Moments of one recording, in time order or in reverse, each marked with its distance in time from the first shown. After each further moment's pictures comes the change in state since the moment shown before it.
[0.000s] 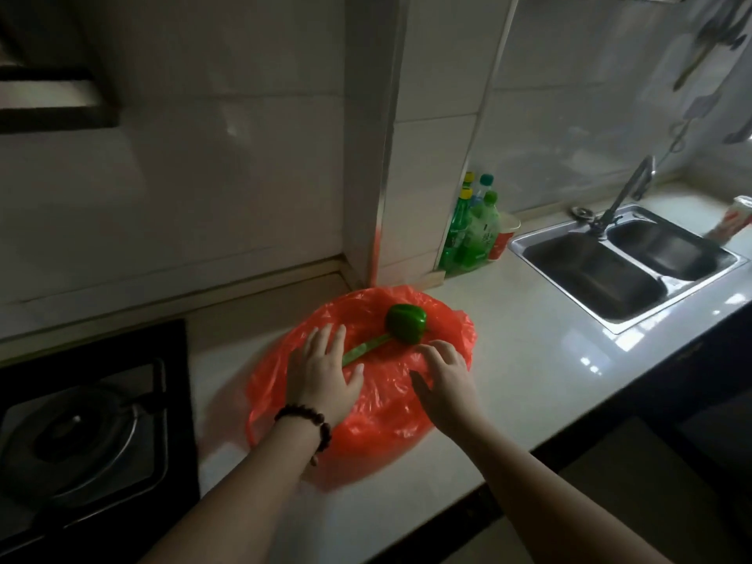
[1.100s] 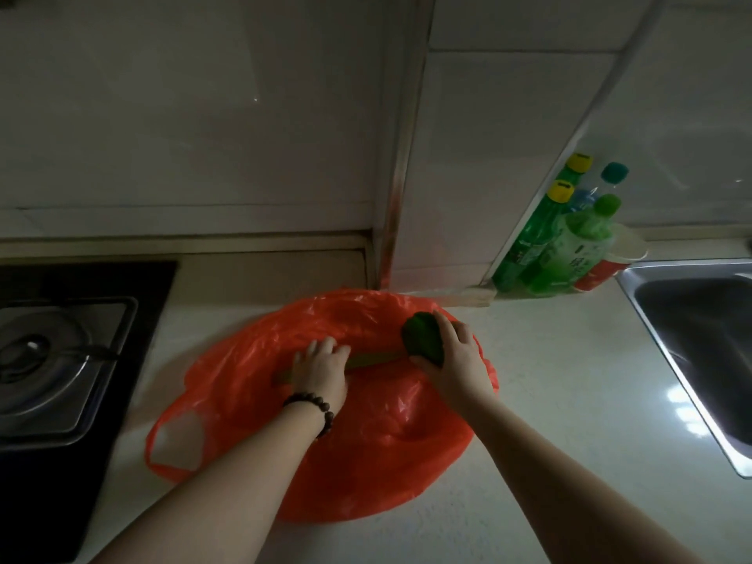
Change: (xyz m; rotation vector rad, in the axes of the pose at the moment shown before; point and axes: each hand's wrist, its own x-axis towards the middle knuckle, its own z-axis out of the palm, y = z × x) left_hand 0.111 0.020 0.122 0.182 -0.193 -0.403; right_hand 0.193 0.104 0.033 0.092 -0.314 -0.129
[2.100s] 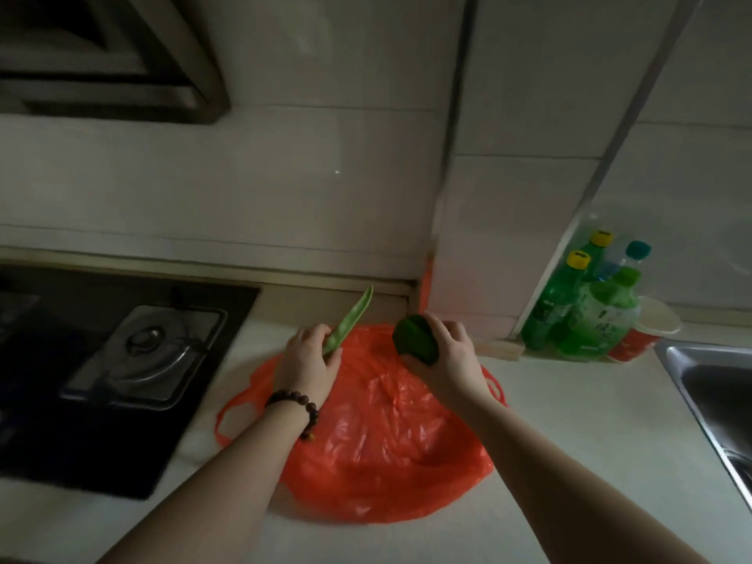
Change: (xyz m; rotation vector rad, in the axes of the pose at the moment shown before) left_hand -0.071 -0.019 -0.098 -0.298 0.587 -0.192; right_hand -0.015 -0.076 -0.048 0.099 -0.010 -0.341
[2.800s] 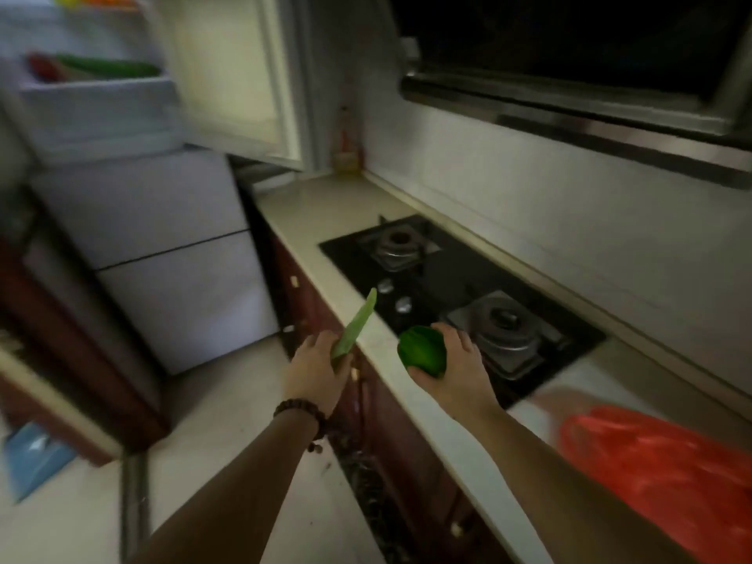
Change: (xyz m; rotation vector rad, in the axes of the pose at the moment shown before) left_hand -0.282 -0.276 -0.297 0.170 0.491 -0.722; right_hand -0.170 -0.363 0.240 0.144 -0.503 -0.748
